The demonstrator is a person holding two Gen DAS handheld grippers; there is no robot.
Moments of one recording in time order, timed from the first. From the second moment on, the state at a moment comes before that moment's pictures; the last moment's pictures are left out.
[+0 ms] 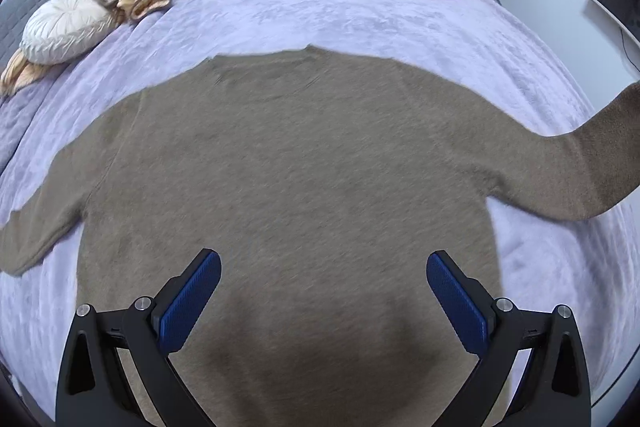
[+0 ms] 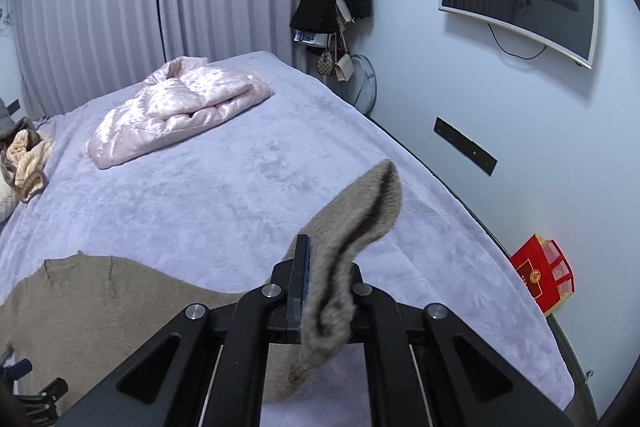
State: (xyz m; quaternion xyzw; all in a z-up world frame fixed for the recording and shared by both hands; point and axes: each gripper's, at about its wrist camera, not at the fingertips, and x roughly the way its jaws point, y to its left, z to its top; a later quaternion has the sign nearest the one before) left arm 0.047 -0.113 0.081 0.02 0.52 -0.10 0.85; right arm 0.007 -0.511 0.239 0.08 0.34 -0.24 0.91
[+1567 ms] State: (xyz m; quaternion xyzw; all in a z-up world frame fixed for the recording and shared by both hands) left arm 0.039 -0.054 0.012 0.01 0.55 -0.05 0.83; right arm 0.030 -0.364 0.024 -0.50 0.41 -0.08 0.76
